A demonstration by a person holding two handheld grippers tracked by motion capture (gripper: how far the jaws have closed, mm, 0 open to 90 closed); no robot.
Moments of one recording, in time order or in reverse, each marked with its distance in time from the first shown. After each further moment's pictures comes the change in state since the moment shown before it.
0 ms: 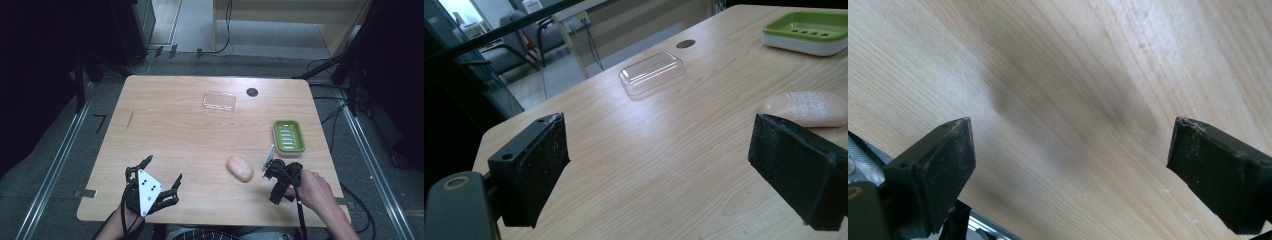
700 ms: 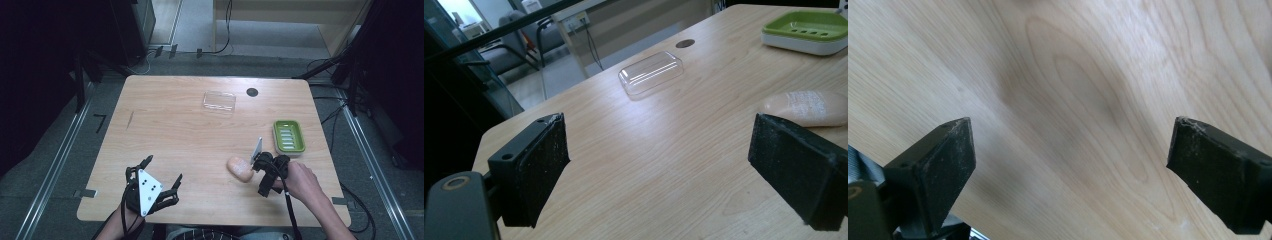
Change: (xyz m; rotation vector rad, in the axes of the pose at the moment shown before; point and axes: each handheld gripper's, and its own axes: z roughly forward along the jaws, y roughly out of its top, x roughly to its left) left arm 0.000 0.000 0.000 0.003 -0.003 0.002; right arm 0.007 0.034 -0.013 -0.034 0.005 -0.053
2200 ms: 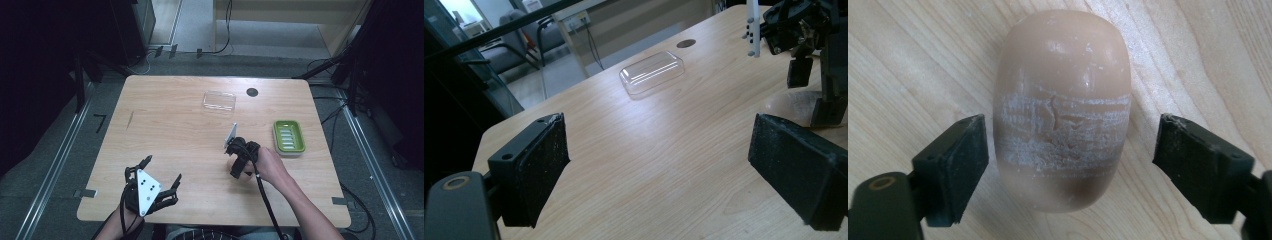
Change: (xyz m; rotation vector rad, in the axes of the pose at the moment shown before) left arm 0.002 -0.001 -0.001 -0.002 0.001 -0.007; right arm 0.006 0.082 0.001 -0.141 0.033 -0.014
